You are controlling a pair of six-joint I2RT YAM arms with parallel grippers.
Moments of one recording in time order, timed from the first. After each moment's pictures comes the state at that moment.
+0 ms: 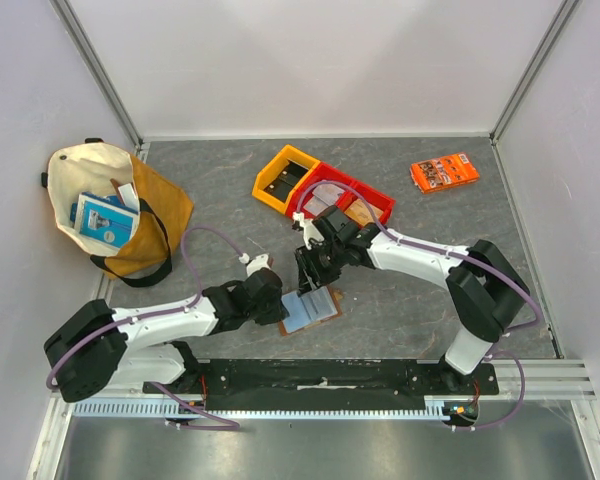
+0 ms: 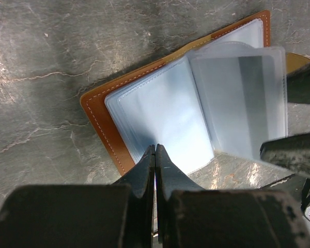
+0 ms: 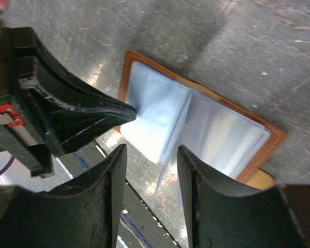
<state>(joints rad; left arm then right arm) -0.94 1.20 0.47 -0.19 -0.15 -1.03 0.79 1.70 1.11 -0.41 -0.44 0.33</state>
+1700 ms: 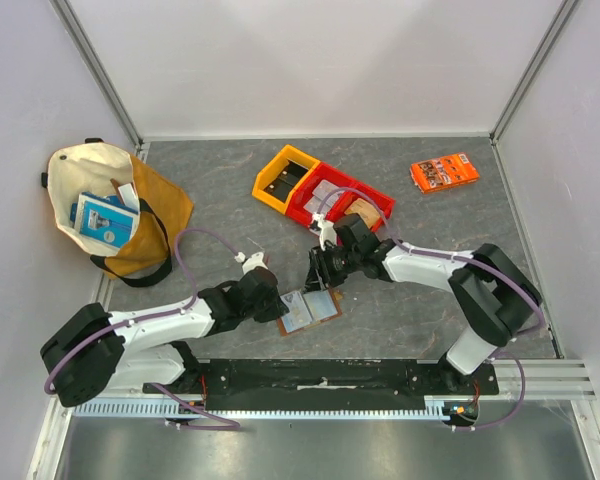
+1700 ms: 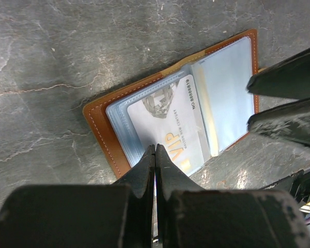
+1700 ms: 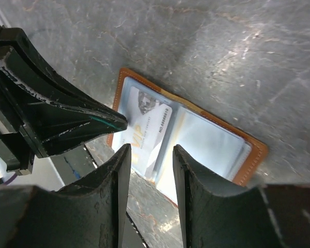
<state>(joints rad) -0.91 1.17 0.43 -0.13 -0.14 -1.04 0.72 1.62 0.88 -0.07 -0.50 0.38</state>
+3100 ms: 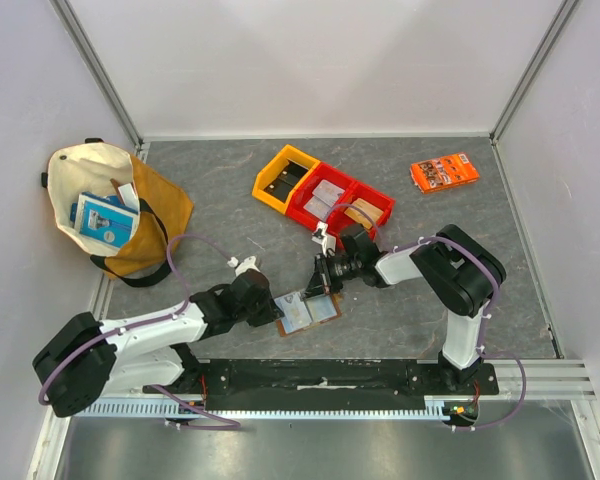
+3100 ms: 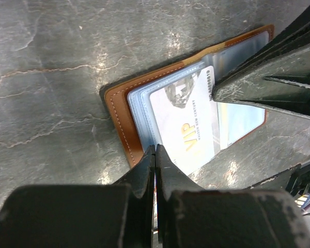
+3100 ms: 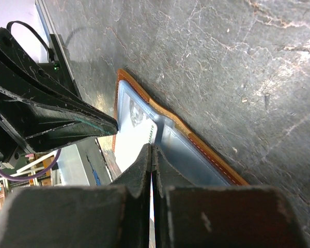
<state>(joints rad) -0.87 1.11 0.38 -0.15 -0.09 -1.06 0.66 1.89 0.76 0.39 -0.80 0.58</state>
